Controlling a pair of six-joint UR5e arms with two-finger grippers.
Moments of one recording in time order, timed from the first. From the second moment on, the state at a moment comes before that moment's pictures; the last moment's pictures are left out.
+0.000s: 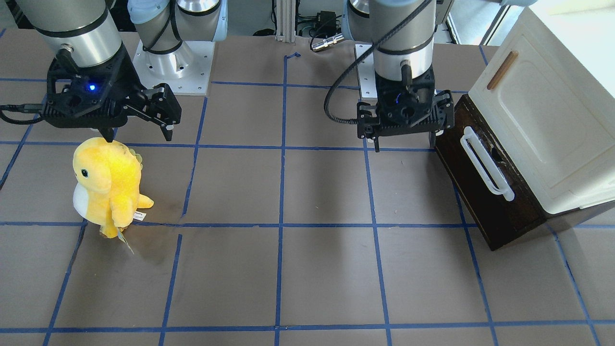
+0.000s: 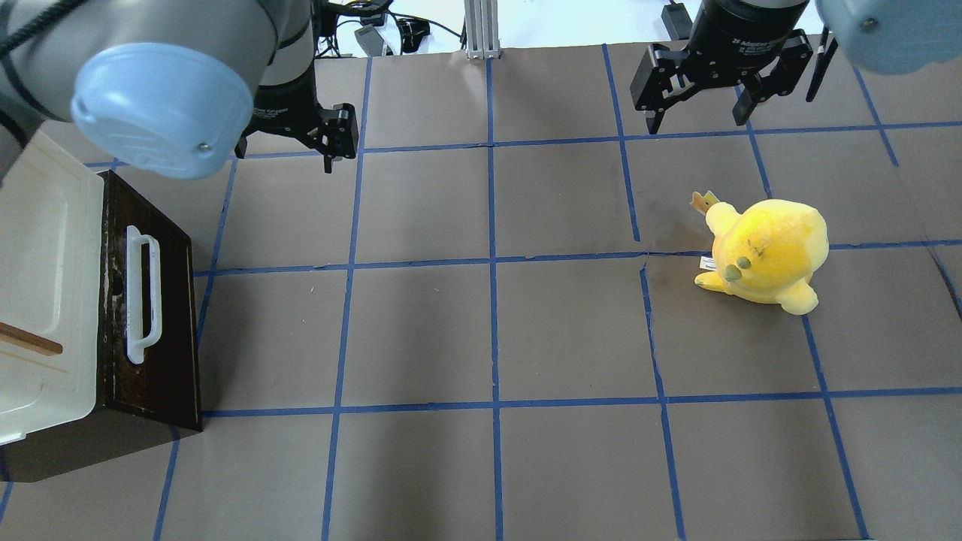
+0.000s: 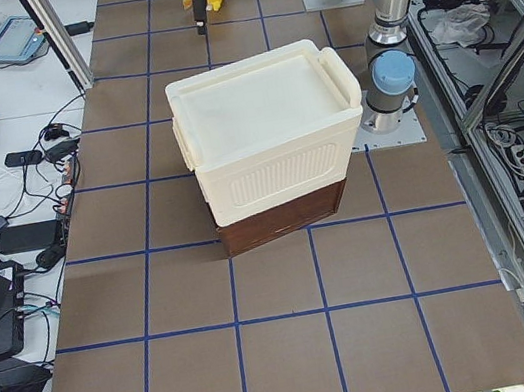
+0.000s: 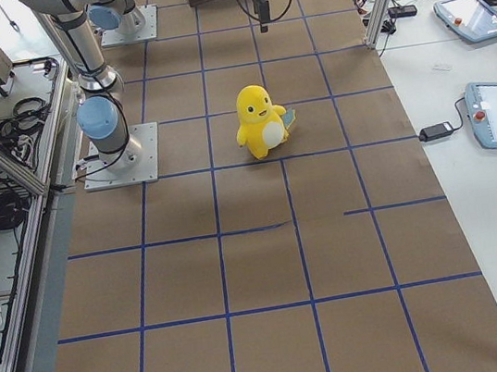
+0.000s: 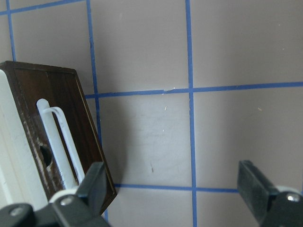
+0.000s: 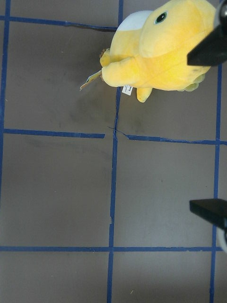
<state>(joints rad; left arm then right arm) -1.78 -1.71 -1.52 -1.47 1.94 -0.14 1.60 -1.48 1.44 -1.57 -1.58 -0.02</state>
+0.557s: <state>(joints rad) -1.82 -1.85 -1.65 -1.43 2.30 -0.25 1.60 -1.48 1.44 -1.57 -1.58 -0.02</state>
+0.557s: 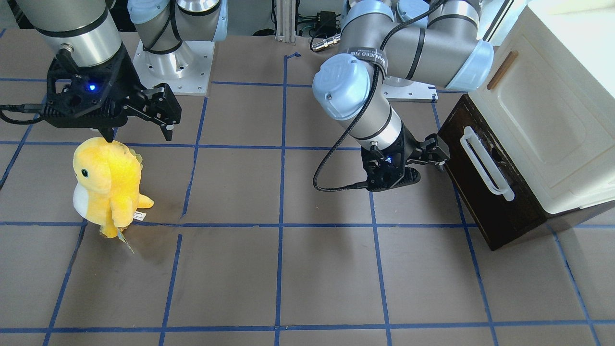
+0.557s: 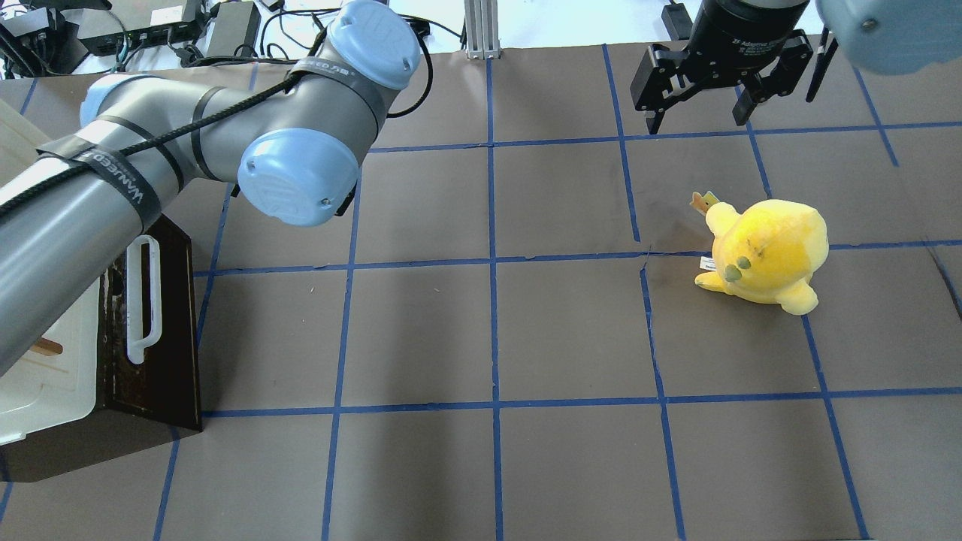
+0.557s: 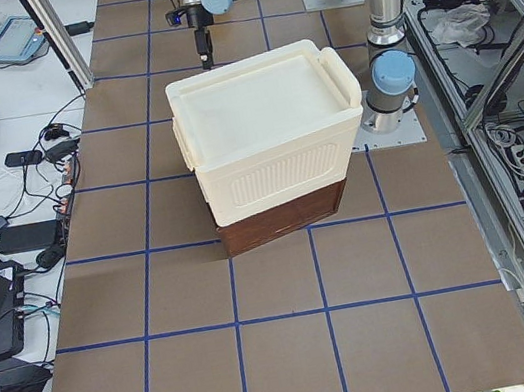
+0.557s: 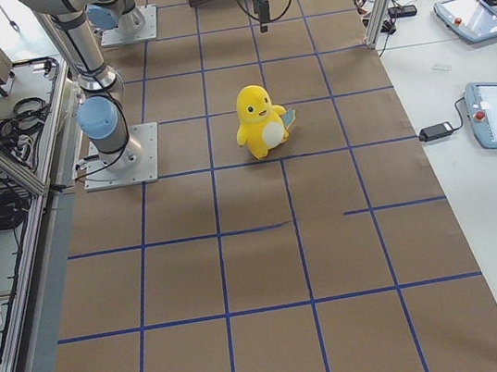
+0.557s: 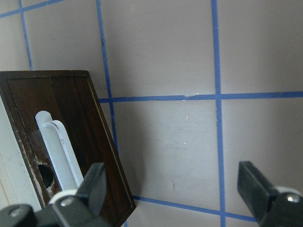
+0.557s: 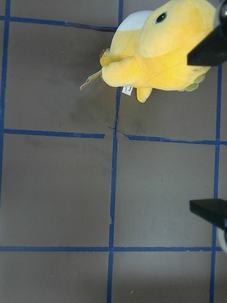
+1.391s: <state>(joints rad) -1.73 -1.90 -1.88 -1.44 2.65 -0.27 1.60 -1.48 1.44 -1.57 -1.58 -0.02</state>
